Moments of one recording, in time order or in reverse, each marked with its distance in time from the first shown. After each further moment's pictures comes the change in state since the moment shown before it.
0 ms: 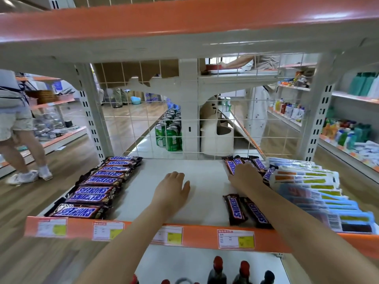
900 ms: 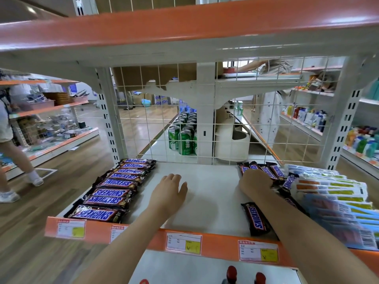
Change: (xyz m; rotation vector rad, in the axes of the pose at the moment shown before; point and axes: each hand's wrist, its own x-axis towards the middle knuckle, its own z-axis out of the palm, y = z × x) left_hand -0.002 -0.042 -0.017 -0.053 0.035 -0.100; right_hand 0.017 -0.029 0.013 -0.190 -0.034 0.173
